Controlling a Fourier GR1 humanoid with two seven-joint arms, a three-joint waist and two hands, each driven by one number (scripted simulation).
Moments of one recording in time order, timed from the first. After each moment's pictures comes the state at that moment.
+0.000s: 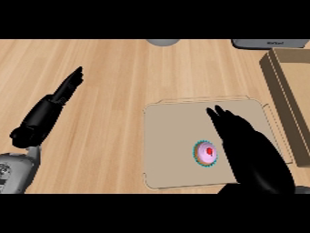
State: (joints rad) left arm -0.24 0.37 -0.13 -1.52 -0.01 -0.10 -0.07; right arm -0.45 -0.59 0.71 -2.07 0.36 0.19 1.23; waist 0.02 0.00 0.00
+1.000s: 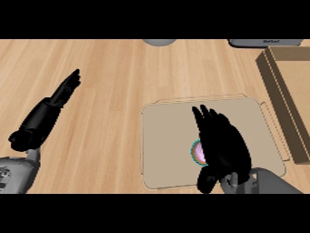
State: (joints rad) left arm -0.21 0.35 -0.10 -1.52 -0.03 -0.11 -0.09; right arm -0.47 -0.41 0.76 -1.83 0.50 0.23 1.19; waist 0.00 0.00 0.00
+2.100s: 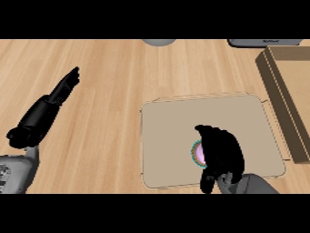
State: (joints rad) left arm -0.22 0.32 -0.05 -1.52 -0.06 -0.15 -0.08; right arm -0.29 -0.31 0.68 -1.69 0.70 0.27 1.05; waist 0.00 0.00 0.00
